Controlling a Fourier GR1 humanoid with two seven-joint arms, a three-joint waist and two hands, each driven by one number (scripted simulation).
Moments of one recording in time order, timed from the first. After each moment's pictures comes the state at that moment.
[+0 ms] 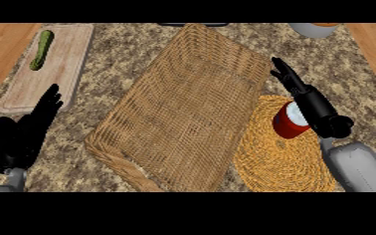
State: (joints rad) left arm -0.02 0.59 -0.17 -1.51 0.29 0.22 0.11; right arm -0.29 -0.48 0.30 -1.39 -0.21 0.01 -0.21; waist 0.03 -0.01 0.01
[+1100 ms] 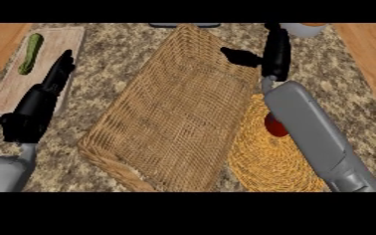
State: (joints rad) left arm -0.20 0.58 -0.20 -1.55 0.16 0.19 -0.02; right arm -0.79 -0.25 0.33 -1.01 0.19 -0.75 0.32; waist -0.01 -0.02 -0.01
